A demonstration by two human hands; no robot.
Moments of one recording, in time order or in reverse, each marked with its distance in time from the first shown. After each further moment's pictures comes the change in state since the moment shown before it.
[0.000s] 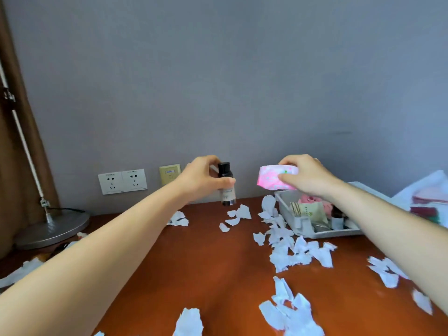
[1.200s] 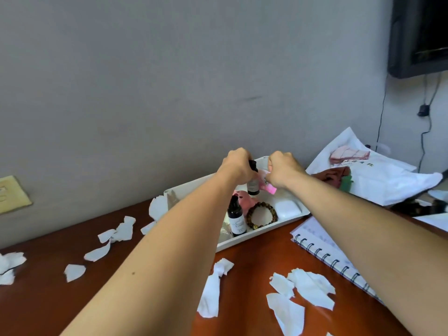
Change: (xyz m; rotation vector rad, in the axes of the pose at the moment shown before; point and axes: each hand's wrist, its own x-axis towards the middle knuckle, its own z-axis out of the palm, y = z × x) left_hand 0.208 0.123 0.337 0.174 -0.337 0.052; right_hand 0.059 0.269 -0.023 -0.251 0.027 0.510
